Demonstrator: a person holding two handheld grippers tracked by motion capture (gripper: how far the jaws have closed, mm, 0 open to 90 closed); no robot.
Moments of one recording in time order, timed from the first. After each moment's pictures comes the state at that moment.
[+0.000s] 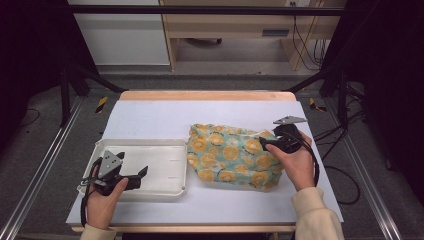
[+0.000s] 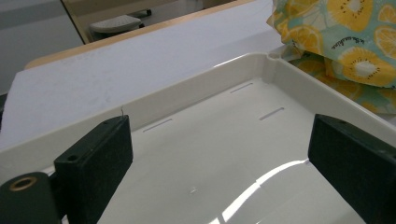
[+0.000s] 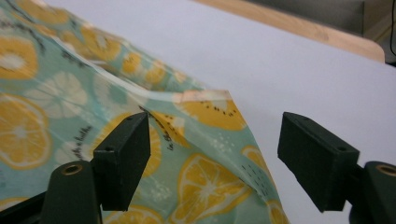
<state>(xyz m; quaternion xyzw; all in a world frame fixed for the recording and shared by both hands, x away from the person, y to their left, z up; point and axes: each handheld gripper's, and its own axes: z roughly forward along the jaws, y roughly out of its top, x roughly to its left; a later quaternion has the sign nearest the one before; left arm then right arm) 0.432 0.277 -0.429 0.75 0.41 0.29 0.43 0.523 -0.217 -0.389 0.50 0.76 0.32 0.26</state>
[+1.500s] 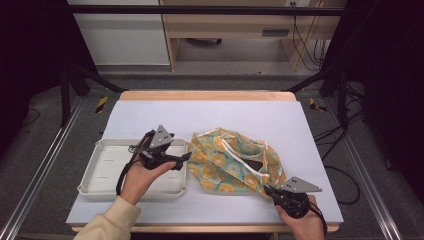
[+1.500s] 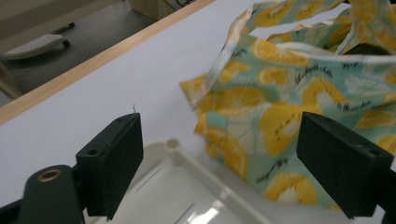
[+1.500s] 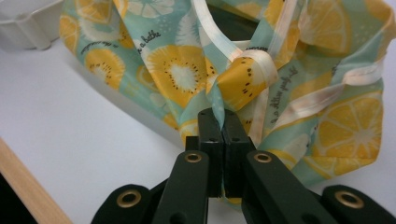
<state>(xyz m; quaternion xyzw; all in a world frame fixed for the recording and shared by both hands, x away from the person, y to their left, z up) 0.492 0.154 -0.379 0.83 0.28 0.22 0.43 0.379 -0.228 -0.462 0.42 0.78 0.42 0.19</state>
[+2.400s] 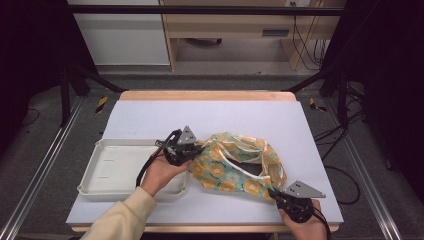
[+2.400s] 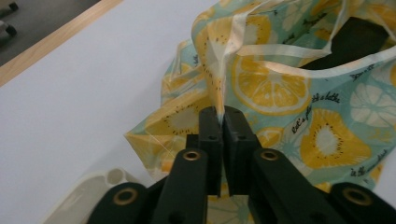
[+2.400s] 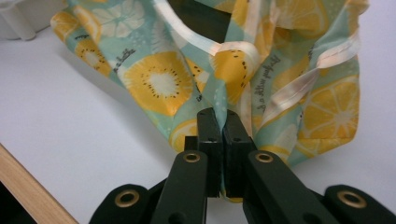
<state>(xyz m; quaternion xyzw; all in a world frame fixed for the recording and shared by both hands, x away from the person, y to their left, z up) 0.495 0.121 -0.400 0.87 0.24 0.18 0.41 0.369 -0.235 -0.464 0.43 0.77 0.41 0.22</state>
